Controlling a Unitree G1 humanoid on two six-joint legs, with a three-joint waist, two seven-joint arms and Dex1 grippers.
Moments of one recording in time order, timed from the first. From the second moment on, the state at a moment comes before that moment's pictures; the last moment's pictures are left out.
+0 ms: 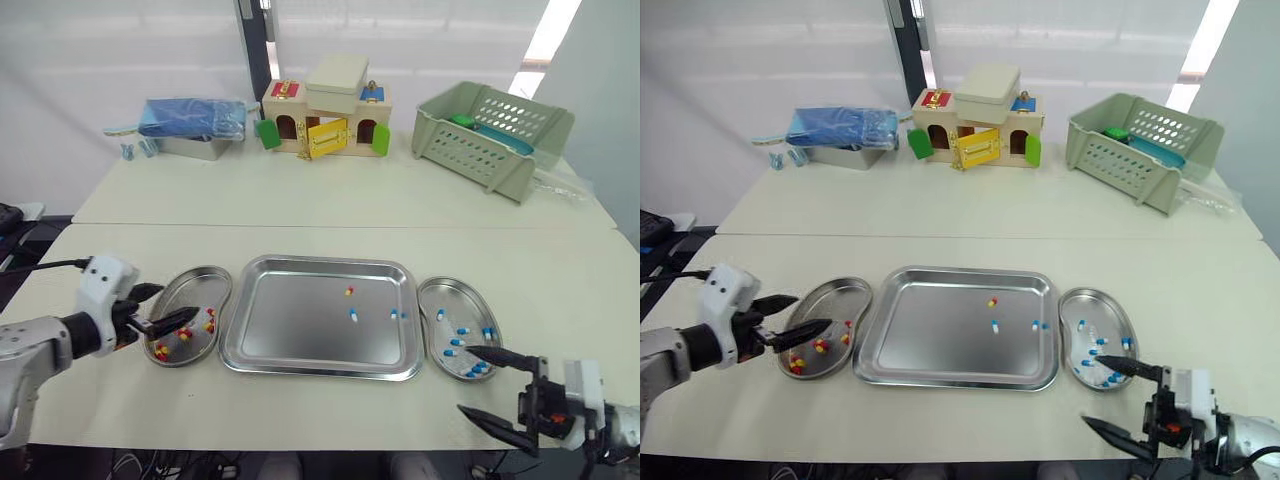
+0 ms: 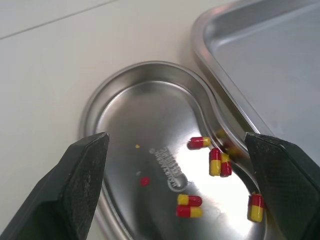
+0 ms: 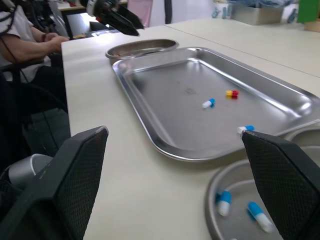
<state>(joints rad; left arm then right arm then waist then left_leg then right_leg) 0.05 0.91 0.54 -0.18 -0.44 0.70 -0.92 0.42 -0.69 -0.29 -0.31 0.66 -0.07 1.23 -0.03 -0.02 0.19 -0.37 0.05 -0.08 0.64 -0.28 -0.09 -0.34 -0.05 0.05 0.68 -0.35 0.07</state>
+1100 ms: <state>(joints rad) 0.22 0.94 0.72 0.25 -0.42 0.14 -1.19 0.28 -1.03 -0.52 -0.04 0.52 0.26 1.31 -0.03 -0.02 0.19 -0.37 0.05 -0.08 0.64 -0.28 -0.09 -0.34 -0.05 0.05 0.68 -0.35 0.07</state>
